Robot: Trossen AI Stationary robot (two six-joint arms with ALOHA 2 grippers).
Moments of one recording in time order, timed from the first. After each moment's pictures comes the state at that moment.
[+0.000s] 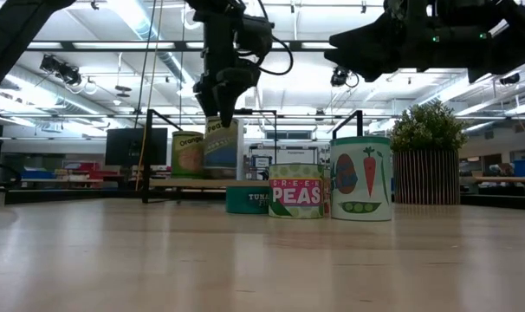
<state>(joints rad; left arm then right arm) 0.41 1.96 1.86 -1.32 -0.19 -0.12 -0.04 1.17 0.35 0.90 0.02 -0.13</state>
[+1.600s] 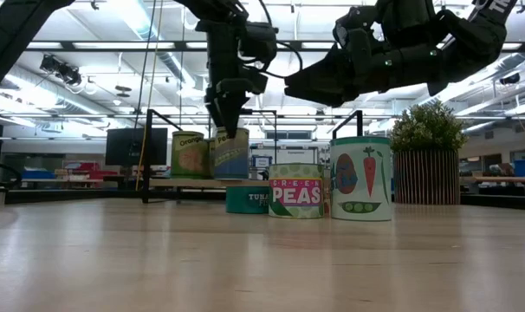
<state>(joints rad) 0.38 1.97 1.78 -1.18 -0.19 0.04 -0.05 1.51 0.54 0.87 0.03 -0.09</state>
